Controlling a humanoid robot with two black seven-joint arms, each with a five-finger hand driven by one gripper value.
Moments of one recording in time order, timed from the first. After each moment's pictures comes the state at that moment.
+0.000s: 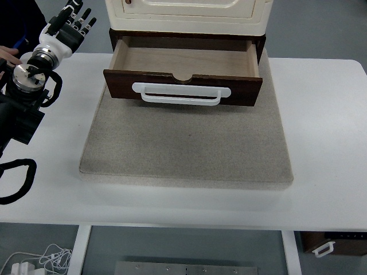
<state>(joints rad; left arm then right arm) -1.01 0.21 -1.17 -0.35 -0.03 -0.22 0.02 -0.02 0.00 0.00 0.17 -0.04 -0.05 0.04</state>
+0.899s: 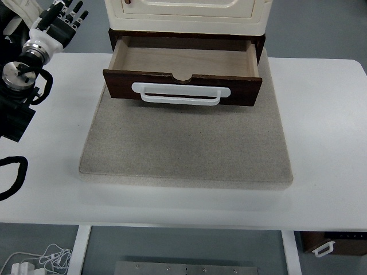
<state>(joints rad) -1.03 0.28 -1.16 -0.35 -0.03 -0.31 0.02 -0.02 0.00 0.00 0.17 -0.04 -0.05 0.04</state>
